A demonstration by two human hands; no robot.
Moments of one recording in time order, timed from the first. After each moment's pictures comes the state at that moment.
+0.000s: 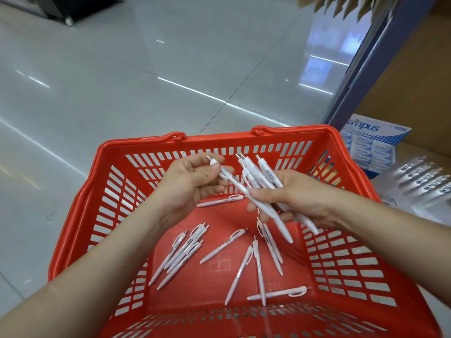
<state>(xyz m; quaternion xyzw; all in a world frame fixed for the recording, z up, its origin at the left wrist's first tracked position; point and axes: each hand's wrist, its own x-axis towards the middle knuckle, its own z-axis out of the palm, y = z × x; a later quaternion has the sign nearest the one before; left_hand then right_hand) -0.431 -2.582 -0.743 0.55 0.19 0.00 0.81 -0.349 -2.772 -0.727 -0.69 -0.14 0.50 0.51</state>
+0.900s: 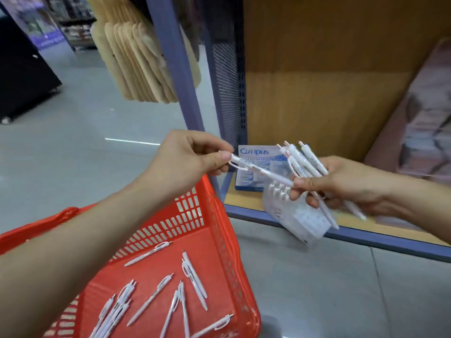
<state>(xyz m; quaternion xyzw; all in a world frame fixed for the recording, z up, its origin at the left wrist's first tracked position) -0.327 -2.796 -0.619 0.81 -0.01 0.04 0.58 -0.287 -3.050 -0.658 -0.77 -0.09 0.31 0.54</state>
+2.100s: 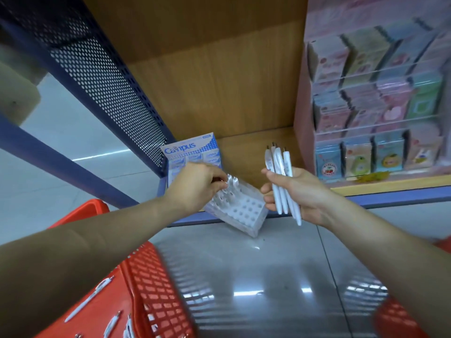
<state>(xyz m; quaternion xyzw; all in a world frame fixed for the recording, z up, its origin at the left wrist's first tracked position) -0.223 -2.940 -0.744 0.96 -0.25 -0.04 0.14 -0.270 -3.148 -0.773 -0.56 0.20 0.19 0.78</state>
